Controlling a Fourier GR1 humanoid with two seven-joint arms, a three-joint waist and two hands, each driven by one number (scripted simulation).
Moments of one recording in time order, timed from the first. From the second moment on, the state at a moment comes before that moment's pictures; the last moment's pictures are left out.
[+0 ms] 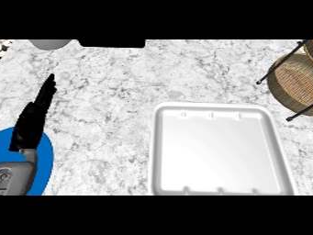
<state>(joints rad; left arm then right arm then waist) -0.18 0.29 0.02 -1.44 -0.14 0.11 0.05 -0.85 -0.81 -0.20 -0.60 0.69 0.25 -0.50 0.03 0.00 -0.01</state>
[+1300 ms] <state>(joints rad) -0.18 0.29 0.05 -1.45 -0.14 0.08 0.06 -0.92 -1.15 -0.48 -0.19 0.49 0.52 -0.56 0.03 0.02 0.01</state>
